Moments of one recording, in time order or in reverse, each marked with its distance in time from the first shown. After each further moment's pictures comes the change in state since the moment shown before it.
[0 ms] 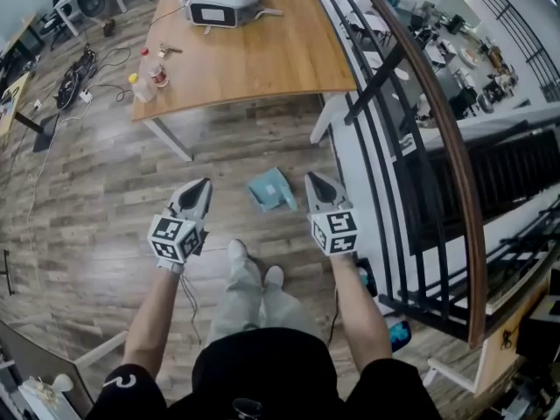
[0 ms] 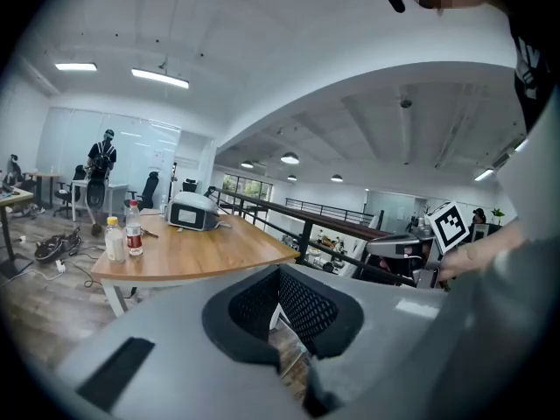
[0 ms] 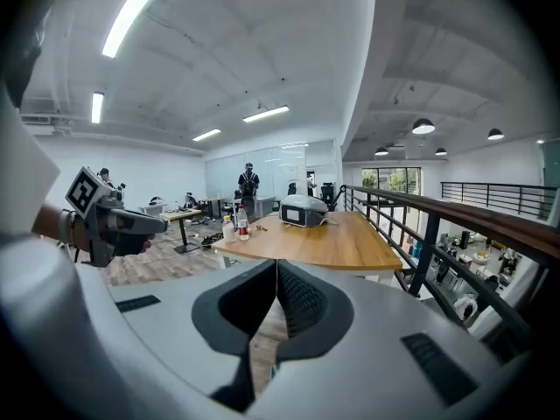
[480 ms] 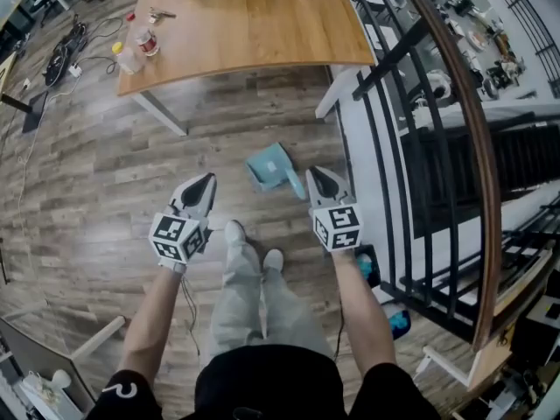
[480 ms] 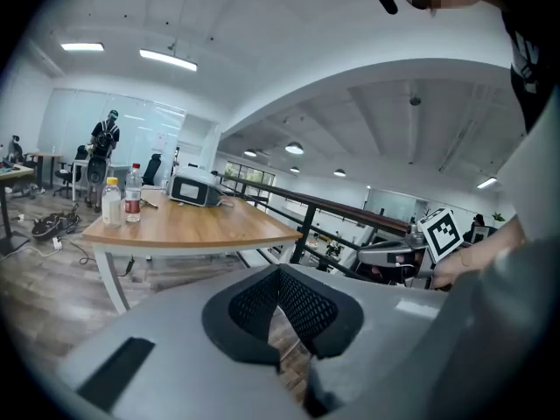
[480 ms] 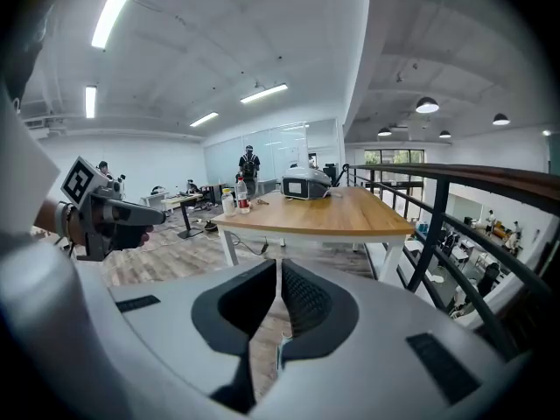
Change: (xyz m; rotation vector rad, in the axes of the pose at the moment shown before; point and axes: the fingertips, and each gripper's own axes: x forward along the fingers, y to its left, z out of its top) left arm 0.039 0.030 -0.090 -0.062 0.061 -0.011; right arm 0.062 0.005 -0.104 0.036 0.121 0.030
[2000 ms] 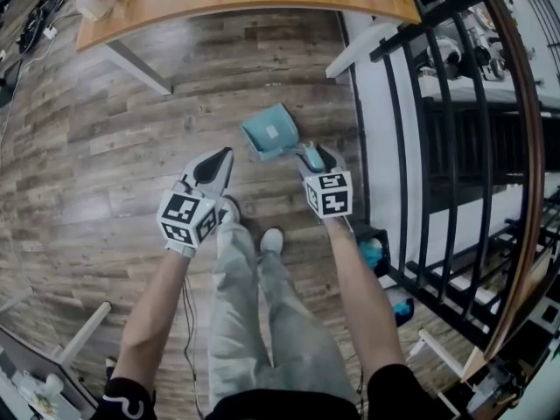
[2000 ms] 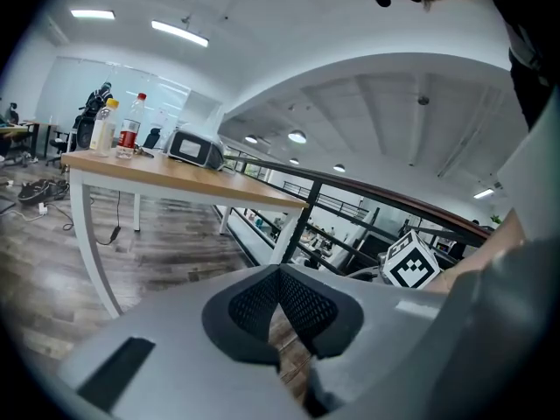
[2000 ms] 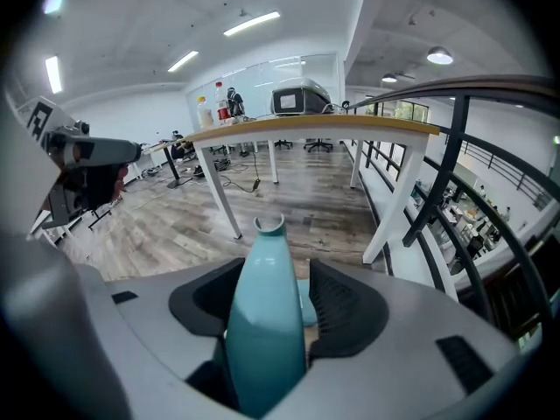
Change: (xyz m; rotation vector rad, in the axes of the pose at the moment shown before) left arm 0.105 0.059 -0.151 -0.082 0.056 -0.059; right arm 0.158 -0.018 -0.233 0.026 0.382 -0.042
